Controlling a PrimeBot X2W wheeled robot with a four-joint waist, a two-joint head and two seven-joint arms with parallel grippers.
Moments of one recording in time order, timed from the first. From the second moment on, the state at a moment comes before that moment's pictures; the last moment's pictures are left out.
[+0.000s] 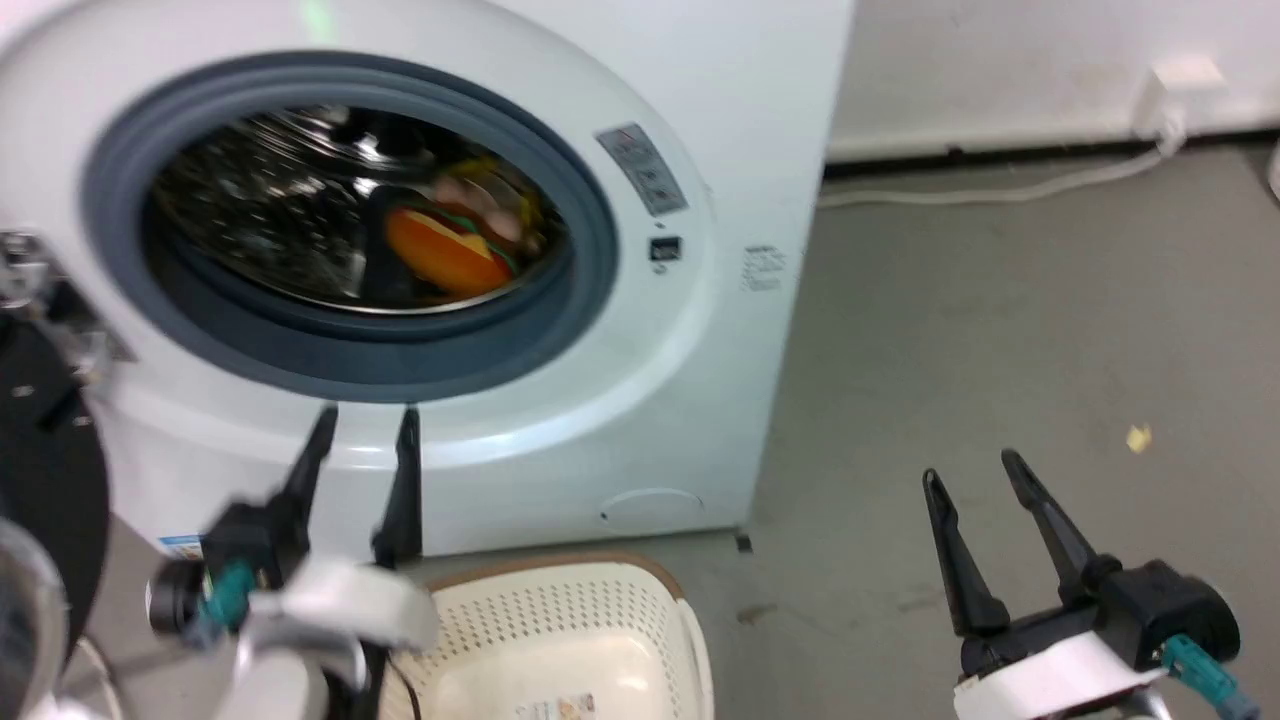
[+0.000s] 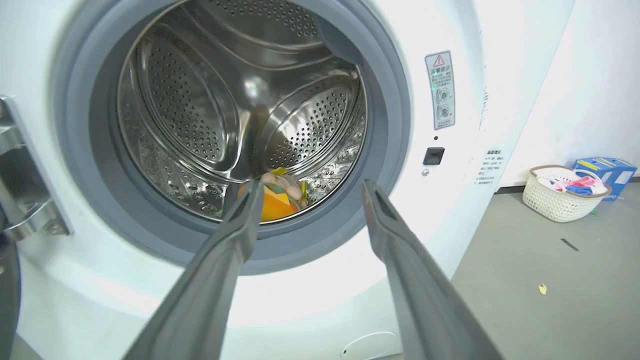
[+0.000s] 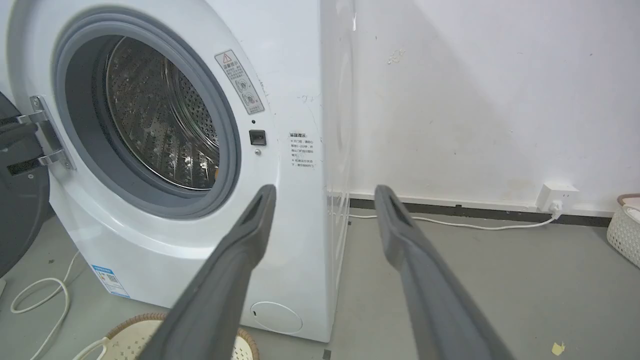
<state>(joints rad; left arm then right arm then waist) -0.23 0.25 -0.19 0.23 -0.35 0.03 -0.26 -0.03 -0.05 0.05 0.06 0.08 0.13 -0.26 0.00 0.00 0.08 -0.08</state>
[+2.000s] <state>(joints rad) 0.06 0.11 -0.12 0.07 -0.19 0.09 -0.19 0.03 -0.05 0.05 0.07 0.08 0.13 -0.19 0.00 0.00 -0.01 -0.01</state>
